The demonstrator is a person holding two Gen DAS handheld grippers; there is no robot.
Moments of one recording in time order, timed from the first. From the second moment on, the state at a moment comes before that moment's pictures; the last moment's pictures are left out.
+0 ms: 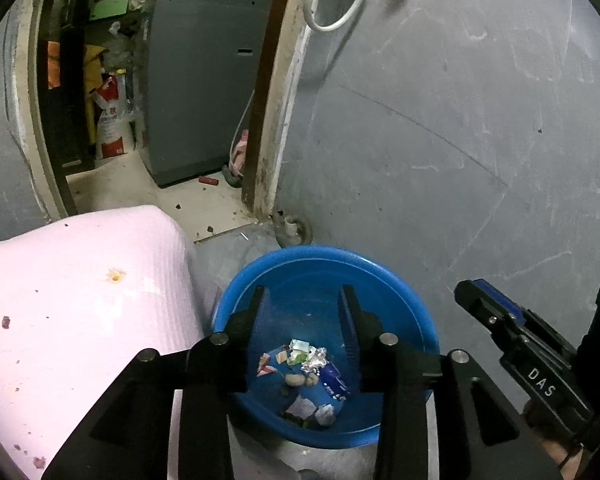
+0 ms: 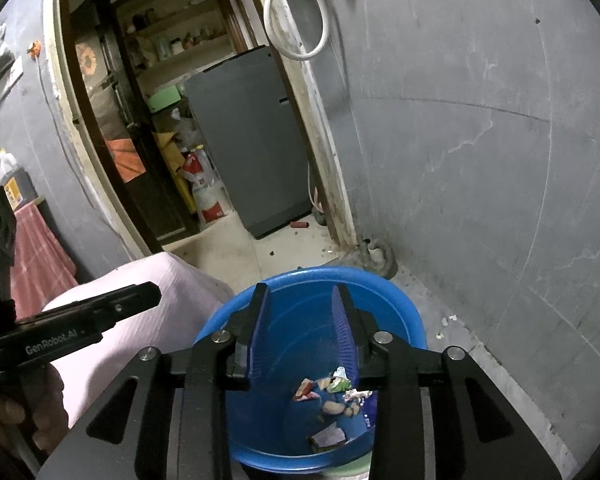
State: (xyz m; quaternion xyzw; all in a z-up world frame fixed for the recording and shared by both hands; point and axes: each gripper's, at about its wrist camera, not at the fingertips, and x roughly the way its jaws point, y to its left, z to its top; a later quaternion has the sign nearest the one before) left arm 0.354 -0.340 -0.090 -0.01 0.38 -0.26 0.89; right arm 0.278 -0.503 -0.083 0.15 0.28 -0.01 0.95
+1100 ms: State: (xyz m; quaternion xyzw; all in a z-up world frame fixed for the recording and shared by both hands) left arm 0.287 -0.236 0.002 -0.05 0.26 -0.18 0.95; right arm 0.216 -0.464 0.005 0.11 0.18 -0.02 0.98
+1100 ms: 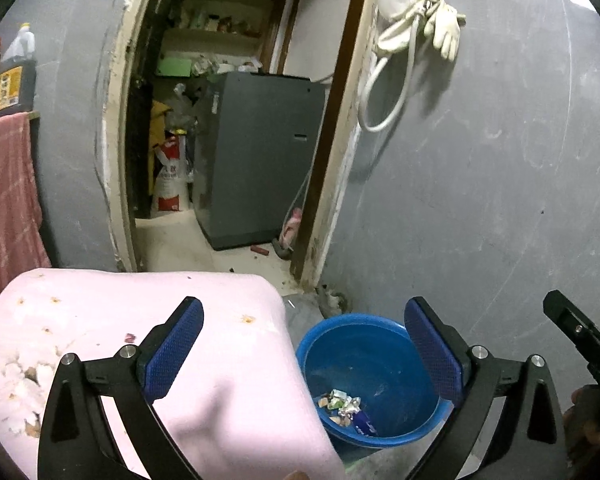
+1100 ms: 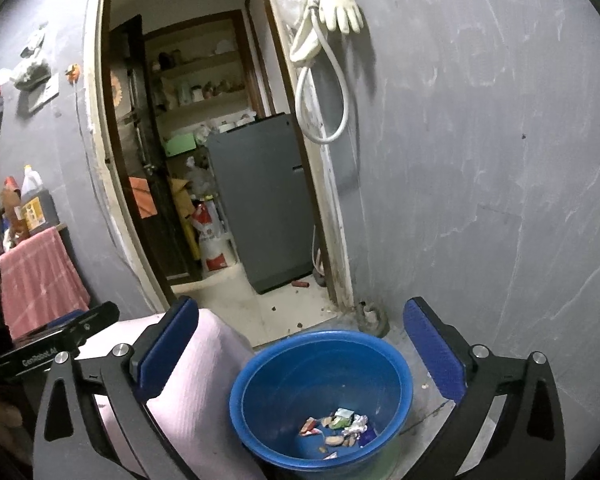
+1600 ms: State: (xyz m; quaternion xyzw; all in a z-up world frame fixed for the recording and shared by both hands) left arm 0.227 -0.189 0.028 -0.05 0.21 -0.15 0.96; right arm 0.168 -0.432 0.026 0.09 0.15 -0.02 0.98
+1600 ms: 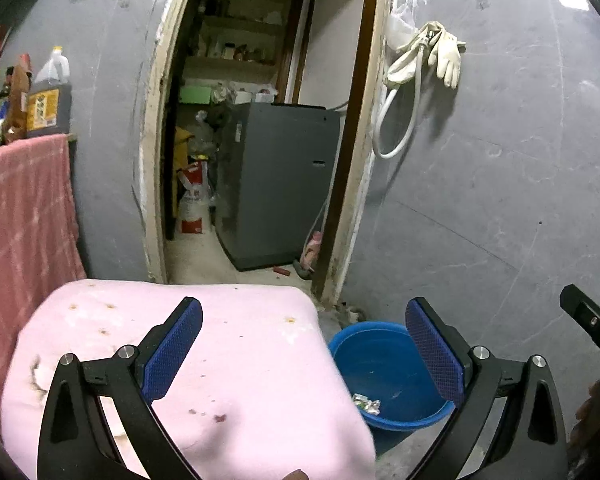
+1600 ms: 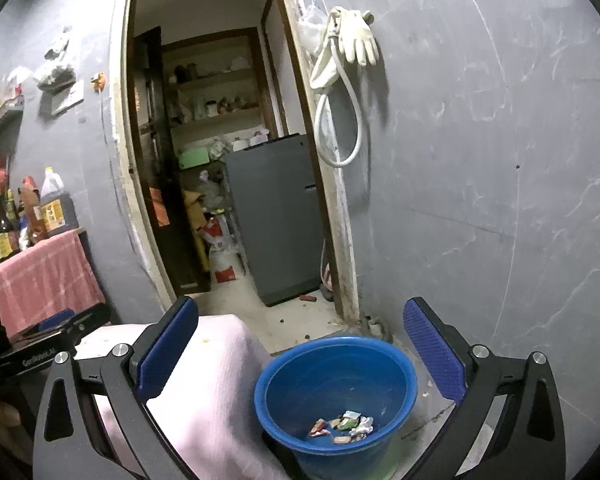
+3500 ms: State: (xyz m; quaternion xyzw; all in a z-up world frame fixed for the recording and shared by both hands) left arm 0.058 -0.118 -0.012 -0.01 0.15 -0.10 0.98; right arm 0.031 -0.344 -0.003 0.05 0.12 -0.01 0.99
